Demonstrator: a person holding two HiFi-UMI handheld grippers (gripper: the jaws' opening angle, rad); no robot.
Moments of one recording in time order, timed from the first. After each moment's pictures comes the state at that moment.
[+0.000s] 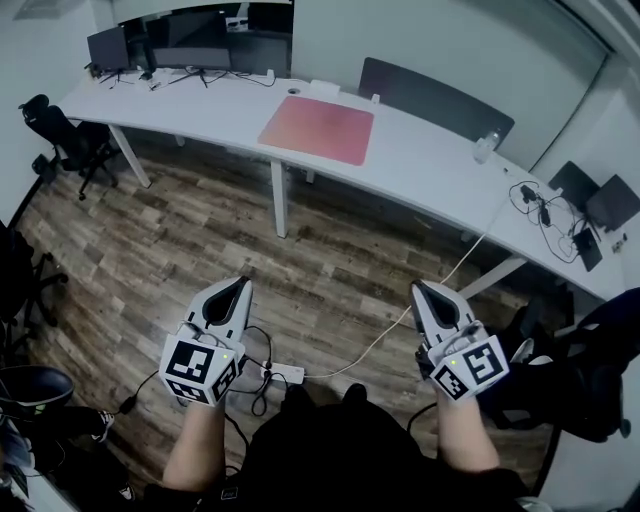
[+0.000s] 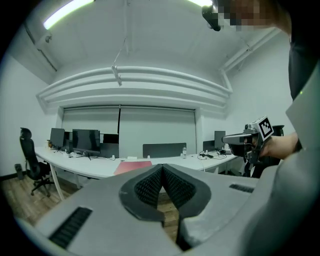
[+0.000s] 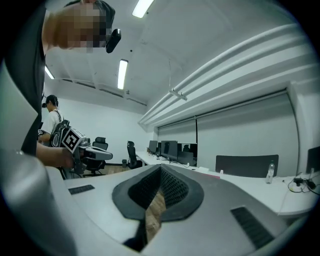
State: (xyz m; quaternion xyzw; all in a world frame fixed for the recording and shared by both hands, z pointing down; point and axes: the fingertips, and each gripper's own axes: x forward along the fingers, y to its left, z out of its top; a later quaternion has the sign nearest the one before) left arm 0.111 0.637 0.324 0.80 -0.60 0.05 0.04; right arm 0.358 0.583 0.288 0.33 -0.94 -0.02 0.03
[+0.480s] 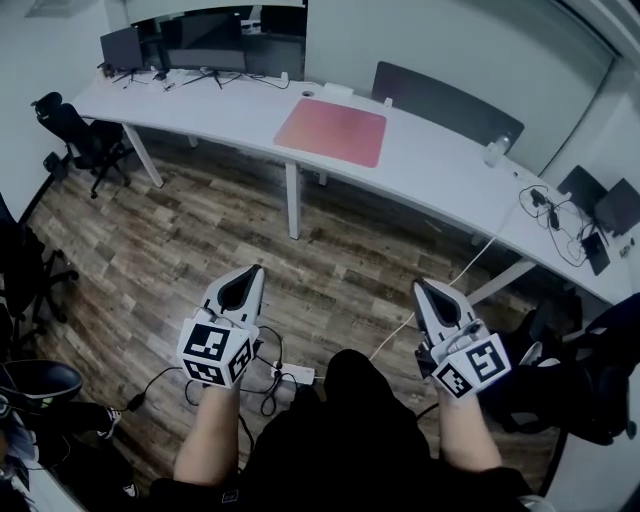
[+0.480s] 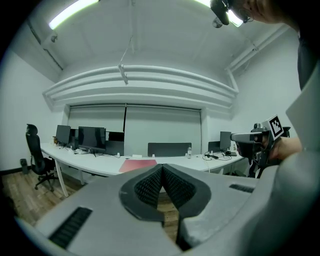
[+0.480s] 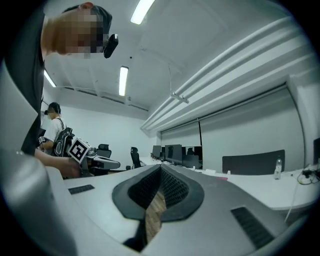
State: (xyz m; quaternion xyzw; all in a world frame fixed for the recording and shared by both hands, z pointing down) left arm 0.089 0.630 0.337 0.78 -0.62 0.04 0.06; right arm 0.333 0.597 0.286 0.31 -0.95 -0.01 0.00
